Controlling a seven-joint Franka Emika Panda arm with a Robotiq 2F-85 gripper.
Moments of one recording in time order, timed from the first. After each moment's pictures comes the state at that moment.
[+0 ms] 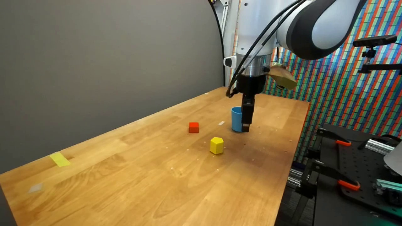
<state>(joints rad) 0.15 0.15 0.18 -2.55 -0.40 2.66 0.25</state>
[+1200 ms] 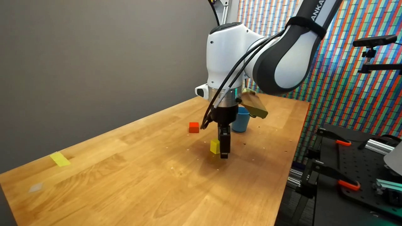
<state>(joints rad) 0.33 0.46 0.10 -2.30 -0.42 2.70 0.17</state>
